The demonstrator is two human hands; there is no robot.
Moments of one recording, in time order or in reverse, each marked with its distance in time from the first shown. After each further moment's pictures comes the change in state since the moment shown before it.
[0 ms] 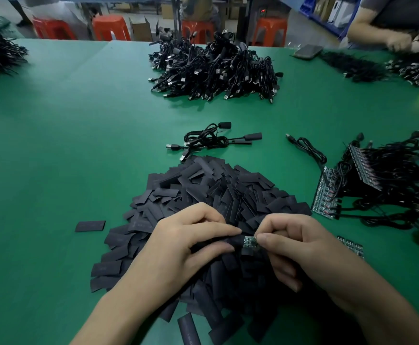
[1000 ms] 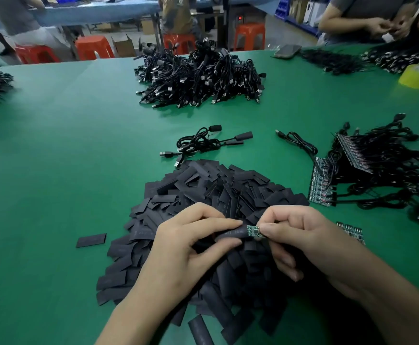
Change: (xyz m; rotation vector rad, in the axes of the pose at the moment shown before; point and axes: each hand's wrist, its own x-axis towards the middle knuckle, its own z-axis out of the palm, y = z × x) left_hand 0.002 0.000 0.006 -0.043 0.094 0.015; right_hand 0.000 0.006 0.005 0.067 0.059 -0.059
